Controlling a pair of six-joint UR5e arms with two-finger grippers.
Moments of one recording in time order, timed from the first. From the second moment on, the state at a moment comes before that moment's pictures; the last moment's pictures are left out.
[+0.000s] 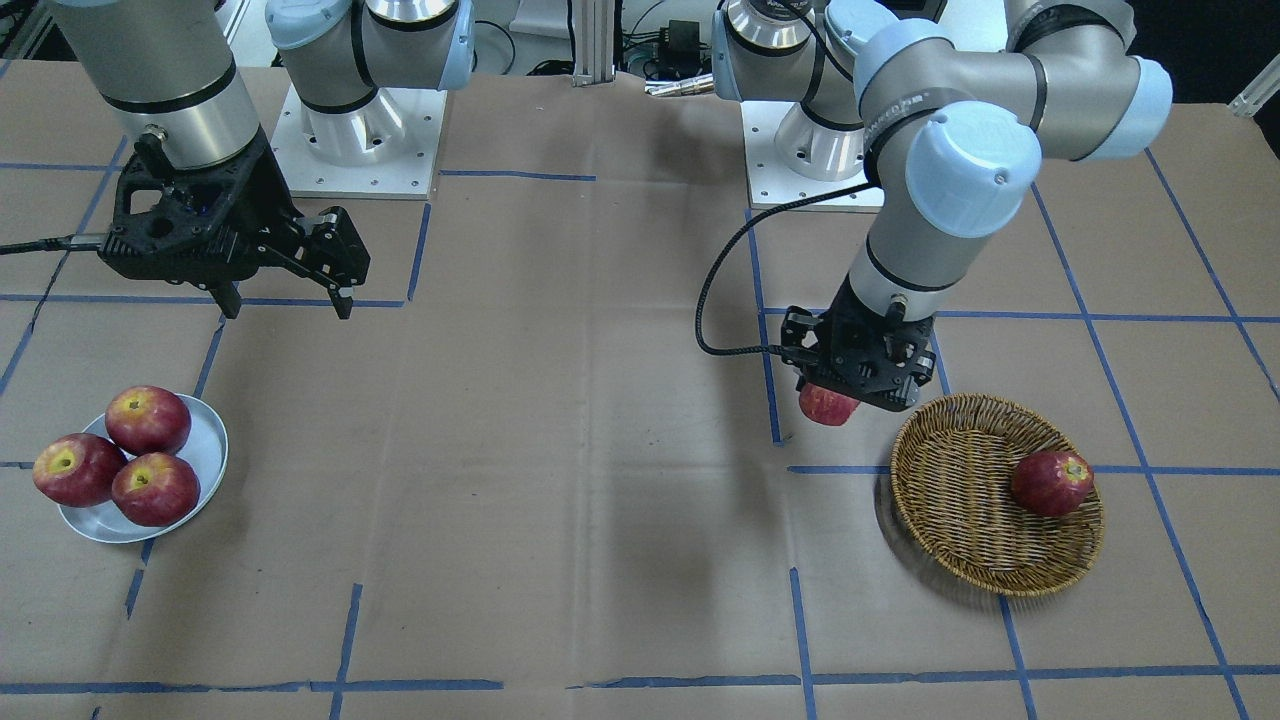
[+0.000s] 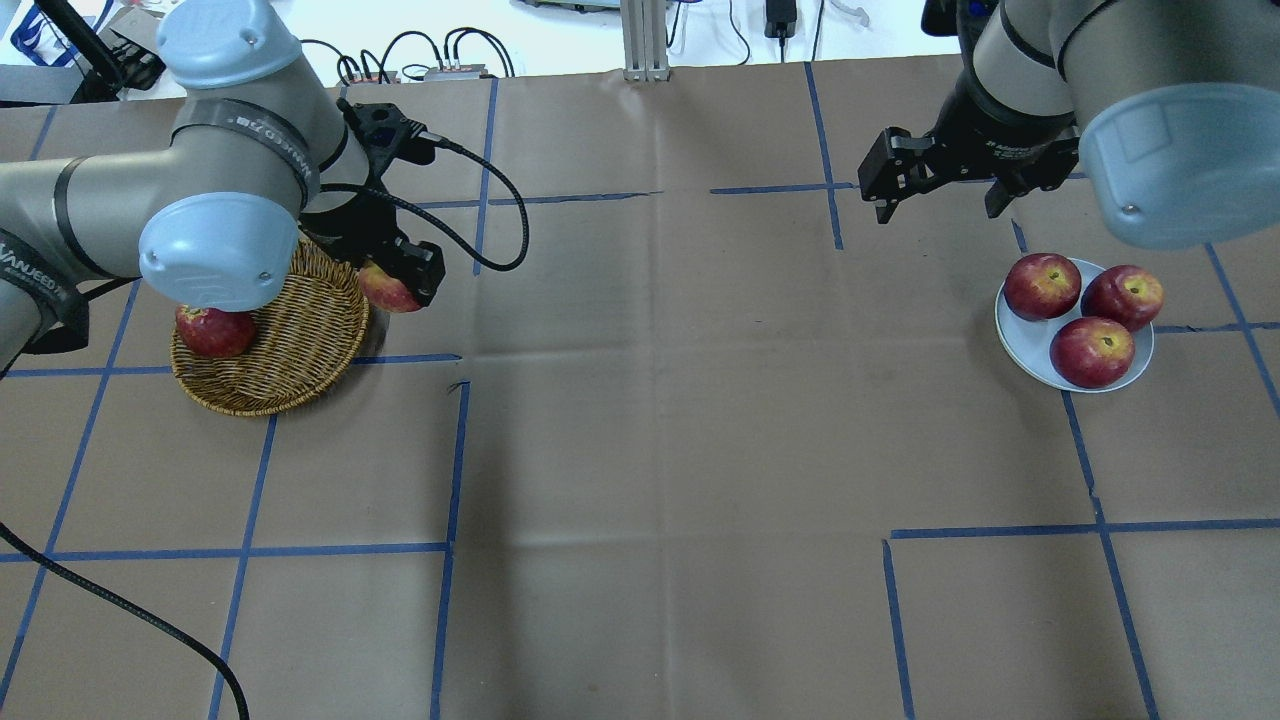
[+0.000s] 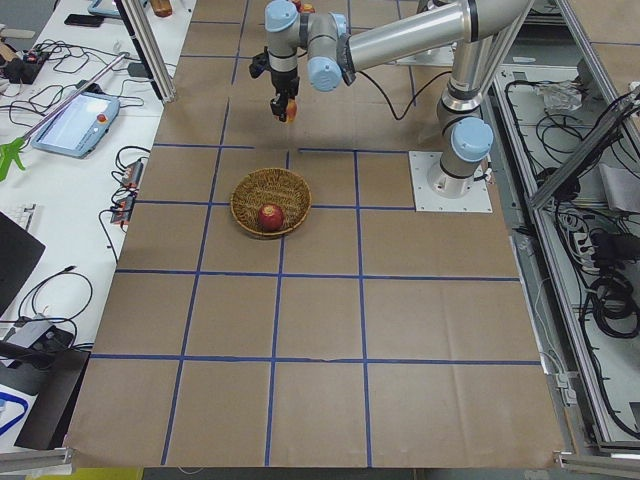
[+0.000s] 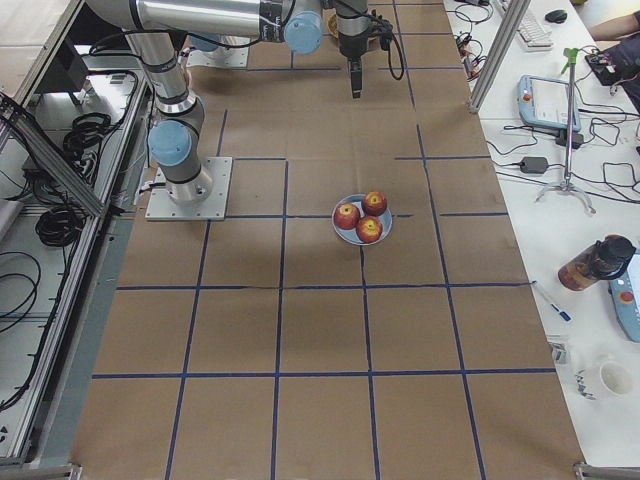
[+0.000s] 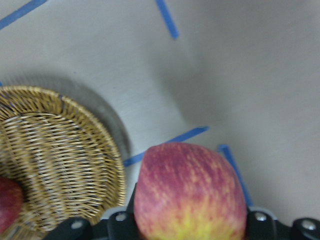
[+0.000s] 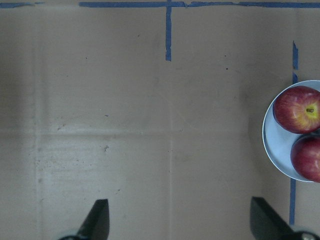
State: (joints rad) left arm -1.58 -1.72 -1.76 -1.22 1.55 0.35; right arm 1.56 -1.56 1.67 -1.81 -1.57 -0.02
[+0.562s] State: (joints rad) left arm -1.74 -1.72 -1.75 -1.26 1.49 0.02; right arm 1.56 -1.56 1.67 -1.81 -1.57 -0.02
